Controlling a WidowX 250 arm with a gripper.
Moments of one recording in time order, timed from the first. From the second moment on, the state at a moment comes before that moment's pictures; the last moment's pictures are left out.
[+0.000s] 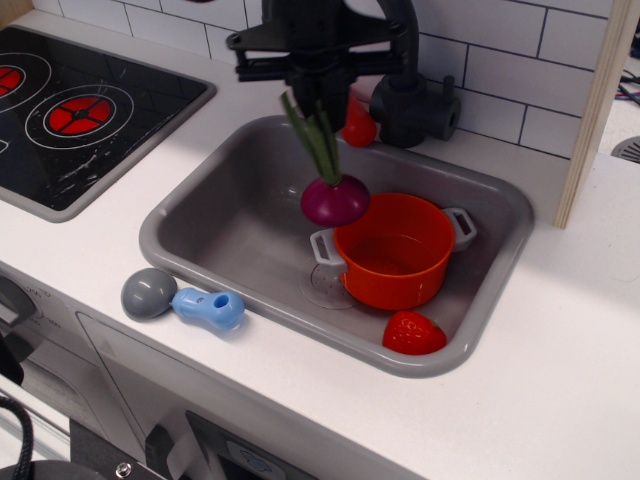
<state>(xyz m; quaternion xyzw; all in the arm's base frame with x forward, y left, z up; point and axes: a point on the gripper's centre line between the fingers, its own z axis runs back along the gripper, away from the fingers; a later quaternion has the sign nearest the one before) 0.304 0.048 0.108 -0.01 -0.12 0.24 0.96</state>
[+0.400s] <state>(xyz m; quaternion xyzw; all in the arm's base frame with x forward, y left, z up) 0.314 0.066 0.083 0.03 -0.15 0.24 0.96</state>
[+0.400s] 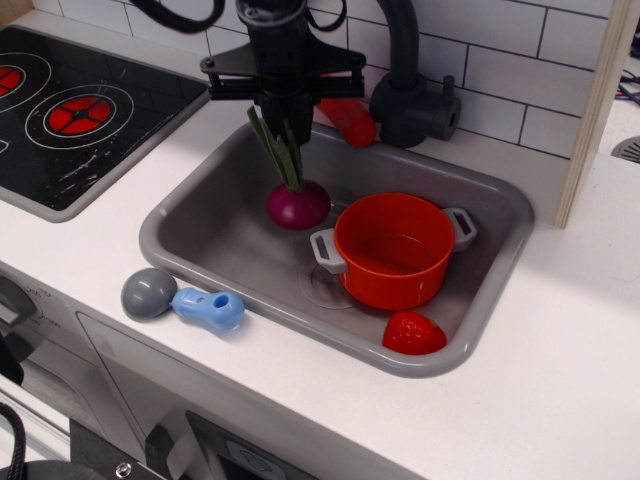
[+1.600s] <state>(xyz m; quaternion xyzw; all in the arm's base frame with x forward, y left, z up) 0.309 0.070 0.058 0.07 -0.11 0.25 0.96</state>
